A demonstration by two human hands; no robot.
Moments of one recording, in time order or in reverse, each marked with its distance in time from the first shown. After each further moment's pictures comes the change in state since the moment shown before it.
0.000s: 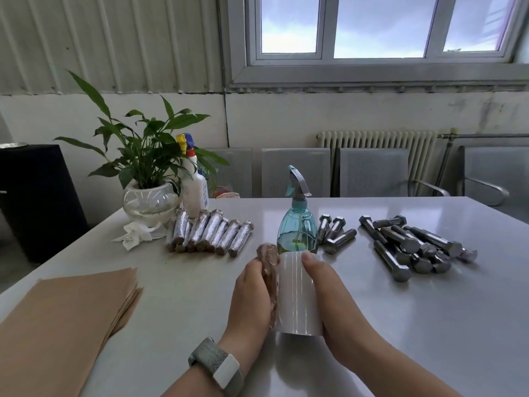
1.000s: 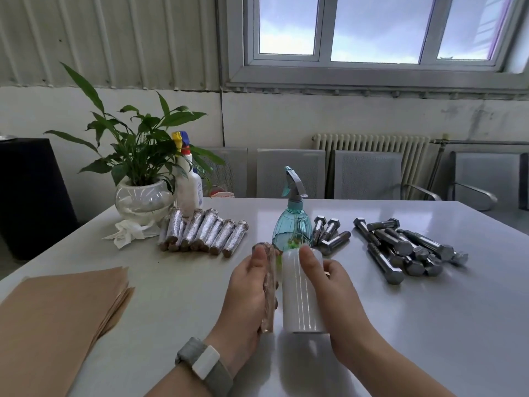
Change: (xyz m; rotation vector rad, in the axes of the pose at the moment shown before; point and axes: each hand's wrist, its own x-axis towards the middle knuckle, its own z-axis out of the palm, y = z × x) left_hand -0.007 0.011 0.002 -0.294 -0.164 0.028; right_hand -0.005 -0.010 -0.003 -0.142 0.183 -0.090
